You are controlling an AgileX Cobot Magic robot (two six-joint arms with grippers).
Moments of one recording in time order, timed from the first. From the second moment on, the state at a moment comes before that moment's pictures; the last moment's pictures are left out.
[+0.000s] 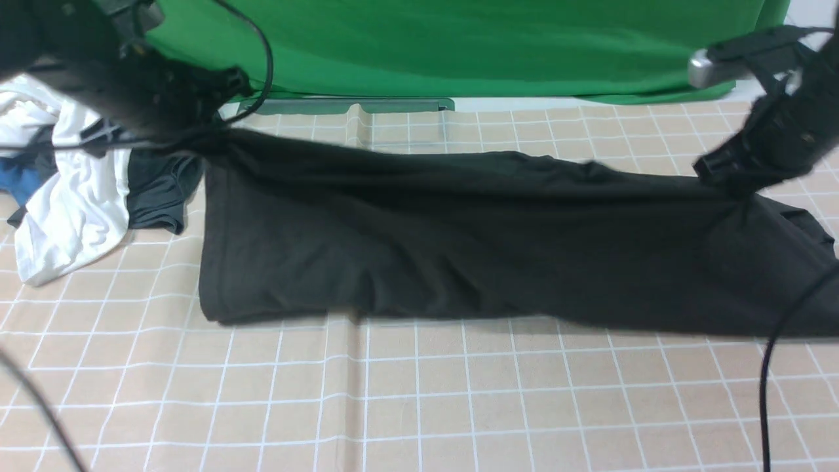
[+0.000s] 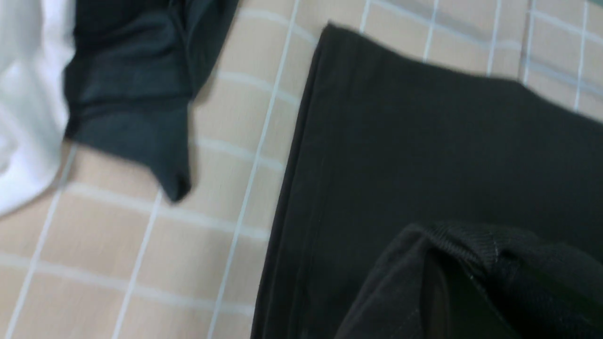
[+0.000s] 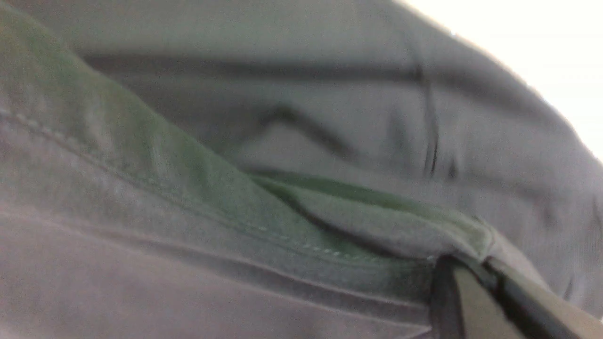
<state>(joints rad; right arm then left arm) 0.08 1.86 -1.50 -0.07 0.90 -0.11 -0.08 1.82 -1.48 -0.15 0.74 -0.28</state>
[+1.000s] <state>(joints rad) 0.12 2.04 -1.90 0.00 0.98 -0.17 -0.07 2.11 -1.94 -0.27 0.91 -0.12</state>
